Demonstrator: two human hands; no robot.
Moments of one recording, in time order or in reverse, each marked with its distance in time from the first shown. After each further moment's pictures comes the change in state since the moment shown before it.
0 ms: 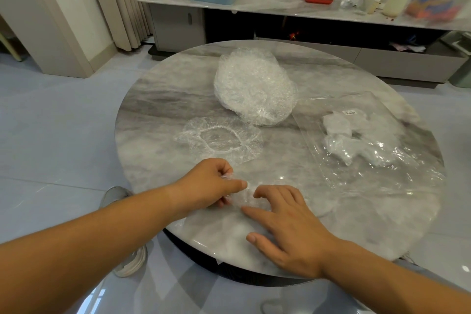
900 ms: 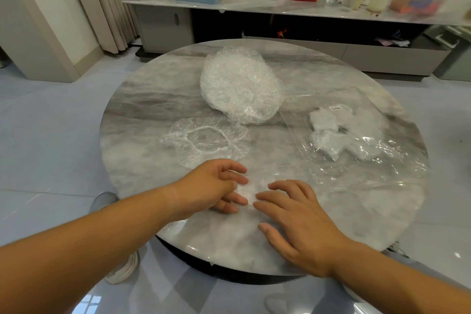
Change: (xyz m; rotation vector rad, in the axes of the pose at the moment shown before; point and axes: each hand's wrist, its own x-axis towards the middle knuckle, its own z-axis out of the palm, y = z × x) left_hand -0.004 0.017 0.018 -0.192 -0.194 -0.060; right_hand -0.023 0.018 -0.005 -0.053 0.170 0.039
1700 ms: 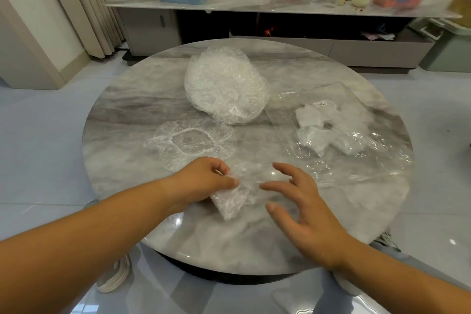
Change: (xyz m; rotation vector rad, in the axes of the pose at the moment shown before) left_hand 0.032 0.002 0.004 0.245 0.117 -0.024; right_hand -0.012 0.009 -0.017 0.624 0.157 0.337
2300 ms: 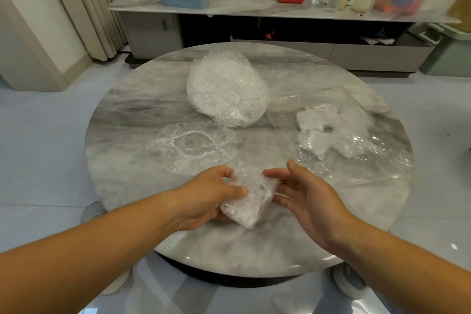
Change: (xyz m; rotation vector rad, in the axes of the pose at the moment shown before) left_hand -0.018 -0.001 0.019 -0.498 -0.155 -0.081; right_hand 0.030 -0.023 -0.009 0.946 0.107 0.498
